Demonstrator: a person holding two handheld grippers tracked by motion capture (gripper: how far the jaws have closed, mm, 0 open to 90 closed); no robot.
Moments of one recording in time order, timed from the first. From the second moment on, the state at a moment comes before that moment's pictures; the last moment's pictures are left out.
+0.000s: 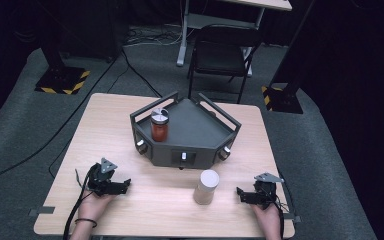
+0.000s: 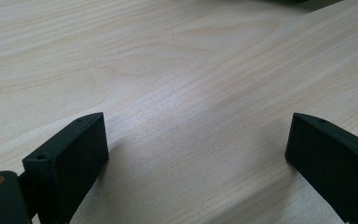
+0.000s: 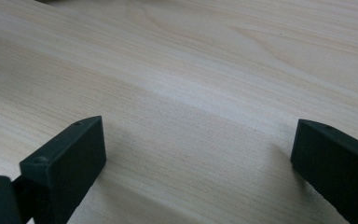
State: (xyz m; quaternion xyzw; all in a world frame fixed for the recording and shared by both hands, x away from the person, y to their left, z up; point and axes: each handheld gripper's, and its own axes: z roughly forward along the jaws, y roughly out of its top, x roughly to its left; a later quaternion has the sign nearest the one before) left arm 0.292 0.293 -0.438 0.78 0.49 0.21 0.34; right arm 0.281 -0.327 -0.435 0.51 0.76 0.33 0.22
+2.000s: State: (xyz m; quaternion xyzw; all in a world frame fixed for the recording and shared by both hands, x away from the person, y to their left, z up) left arm 0.293 0.292 -0.438 0.78 0.49 0.21 0.34; right arm 0.280 -0.326 -0.435 0.51 0.76 0.33 0.22
